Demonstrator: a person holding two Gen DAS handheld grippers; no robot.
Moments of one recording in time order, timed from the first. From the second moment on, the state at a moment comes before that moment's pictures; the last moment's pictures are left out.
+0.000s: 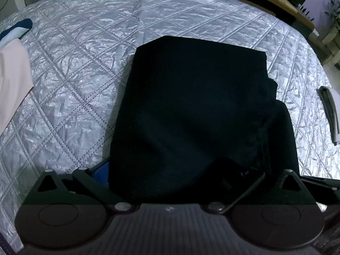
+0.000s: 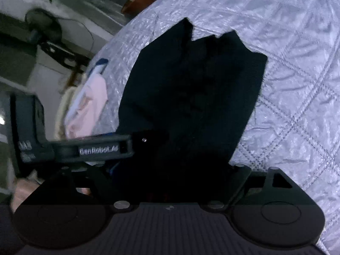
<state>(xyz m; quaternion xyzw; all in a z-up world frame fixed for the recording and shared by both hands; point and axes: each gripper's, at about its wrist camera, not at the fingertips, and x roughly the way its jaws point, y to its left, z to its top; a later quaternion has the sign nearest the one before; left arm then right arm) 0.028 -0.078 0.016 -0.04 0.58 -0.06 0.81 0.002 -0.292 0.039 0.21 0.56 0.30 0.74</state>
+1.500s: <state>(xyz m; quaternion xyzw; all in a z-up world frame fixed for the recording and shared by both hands) 0.053 0.005 0.046 -0.19 0.54 0.02 0.82 -0.036 -0.369 0.013 0.56 0.37 0.25 0.70</state>
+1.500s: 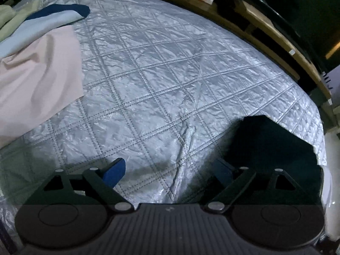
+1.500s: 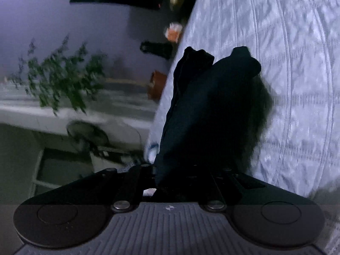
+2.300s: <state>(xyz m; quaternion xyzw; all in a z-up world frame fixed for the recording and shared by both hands) 0.050 -0.021 0.046 -0.14 0.54 -0.02 0.83 -0.002 -0.560 0.019 0.59 0.07 -0.04 0.80</state>
